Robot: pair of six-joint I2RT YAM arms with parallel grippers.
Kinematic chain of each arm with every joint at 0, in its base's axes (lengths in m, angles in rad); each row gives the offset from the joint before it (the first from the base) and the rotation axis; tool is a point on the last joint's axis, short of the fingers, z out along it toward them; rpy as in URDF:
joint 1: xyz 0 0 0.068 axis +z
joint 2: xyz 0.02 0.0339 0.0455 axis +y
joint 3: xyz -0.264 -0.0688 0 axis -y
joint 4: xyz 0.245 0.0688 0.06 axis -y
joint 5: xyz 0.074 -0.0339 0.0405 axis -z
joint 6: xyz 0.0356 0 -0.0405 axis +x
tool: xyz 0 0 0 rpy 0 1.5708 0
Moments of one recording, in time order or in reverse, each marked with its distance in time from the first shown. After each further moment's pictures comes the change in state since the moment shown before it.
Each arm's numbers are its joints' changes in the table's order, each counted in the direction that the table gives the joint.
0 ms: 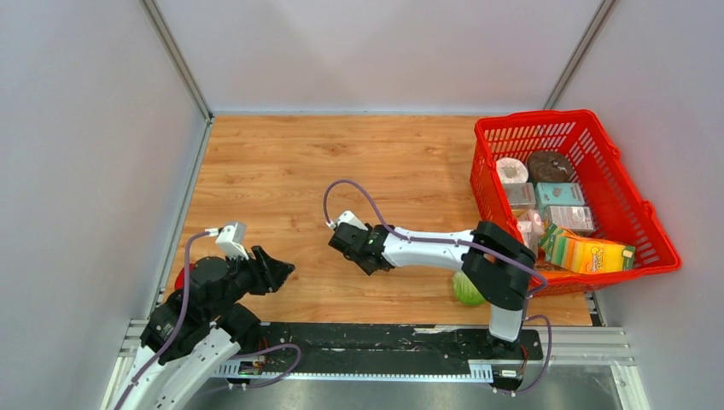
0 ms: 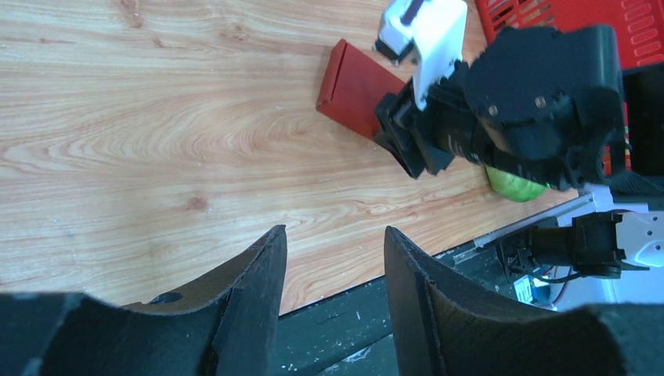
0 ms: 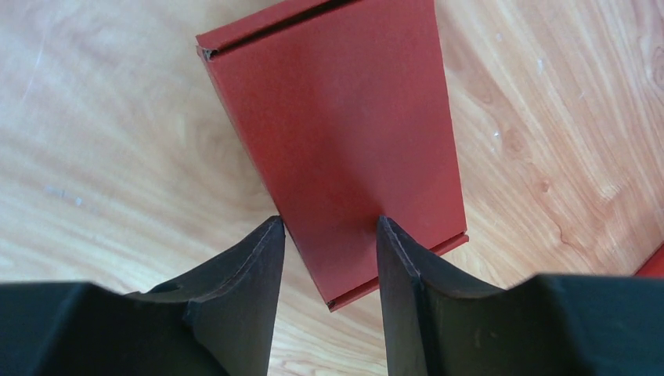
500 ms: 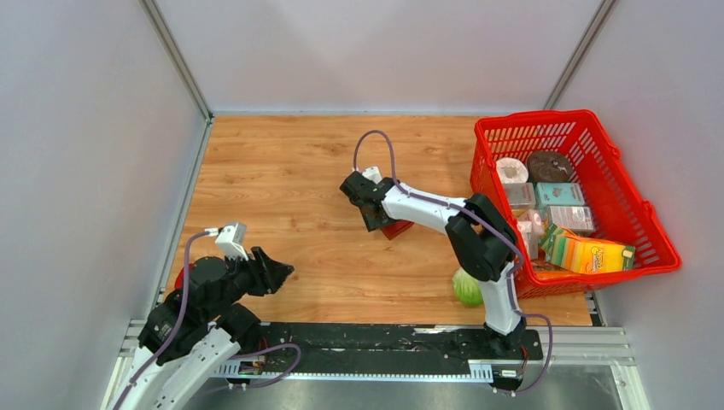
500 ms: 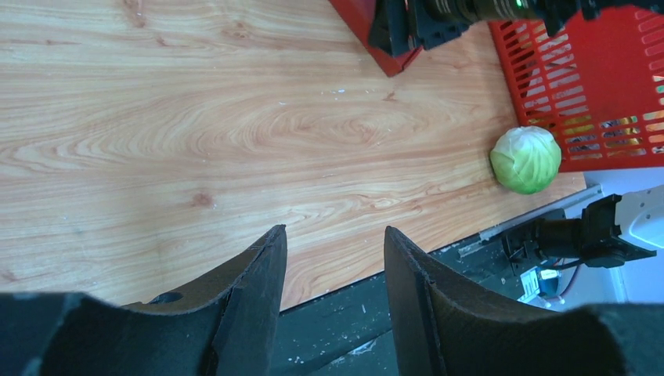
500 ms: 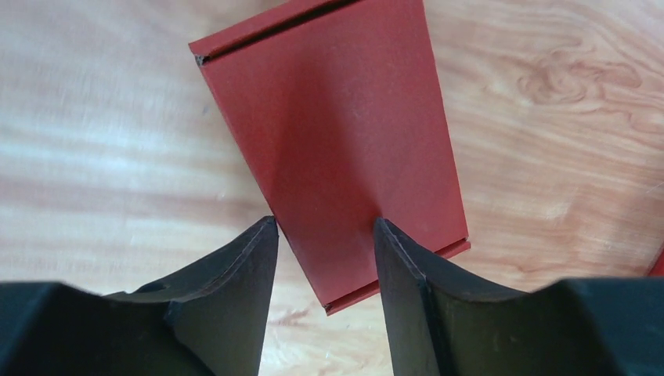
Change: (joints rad) left arm 0.000 0.000 0.018 -0.028 0.007 0.023; right arm -0.267 0.190 0.290 -0.124 0.016 0.200
